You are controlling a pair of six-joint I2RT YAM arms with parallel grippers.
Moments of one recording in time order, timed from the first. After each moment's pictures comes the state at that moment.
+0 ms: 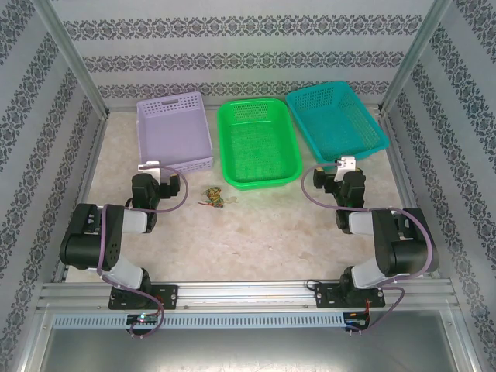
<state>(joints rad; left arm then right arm) 0.01 1.56 0.40 0.73 -0.07 -0.03 0.01 1.50 0.37 0.79 0.02 0.02</state>
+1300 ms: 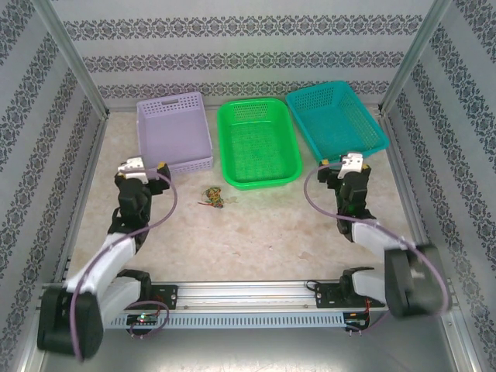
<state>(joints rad) -0.10 0.89 0.38 0.31 -0.30 -0.15 0.11 1.16 0.37 0.60 0.26 0.06</state>
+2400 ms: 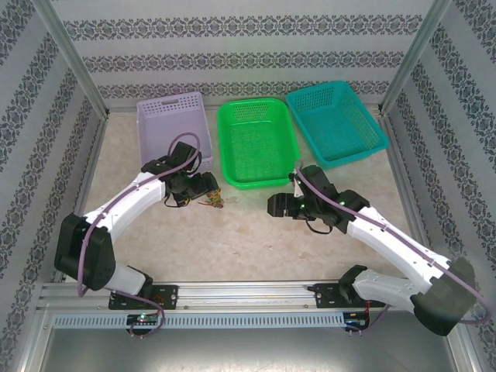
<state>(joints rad) -0.39 1.47 1.09 -0.79 0.13 -0.85 0.63 1.10 0.86 -0.69 -0.19 0.66</state>
